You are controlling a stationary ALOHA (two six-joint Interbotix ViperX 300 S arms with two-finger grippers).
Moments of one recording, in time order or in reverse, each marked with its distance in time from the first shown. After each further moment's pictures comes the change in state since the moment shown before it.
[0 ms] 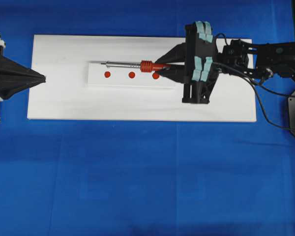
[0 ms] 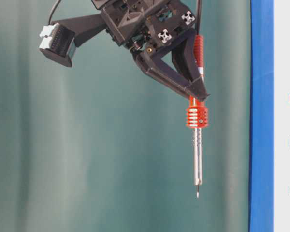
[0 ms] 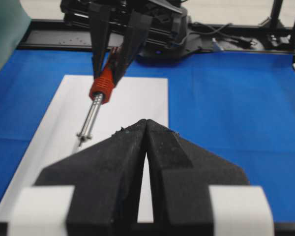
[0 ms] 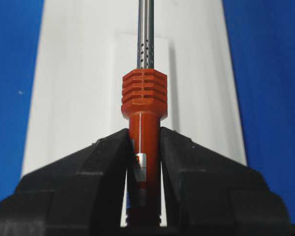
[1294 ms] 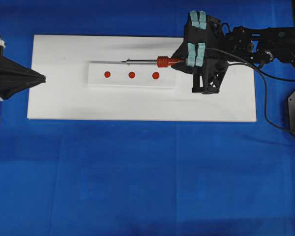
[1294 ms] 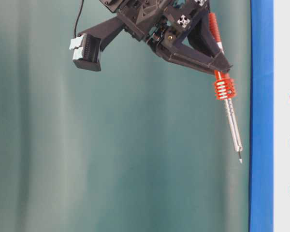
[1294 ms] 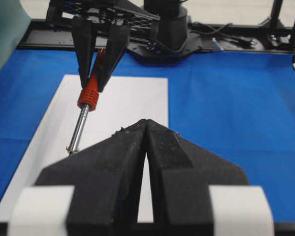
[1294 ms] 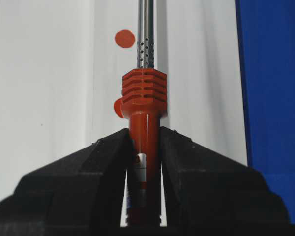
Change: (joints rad) left arm 0.000 -0.002 0.002 0.000 0.000 0.000; right arm -0.087 0.000 -0.011 -0.020 0.249 -0.009
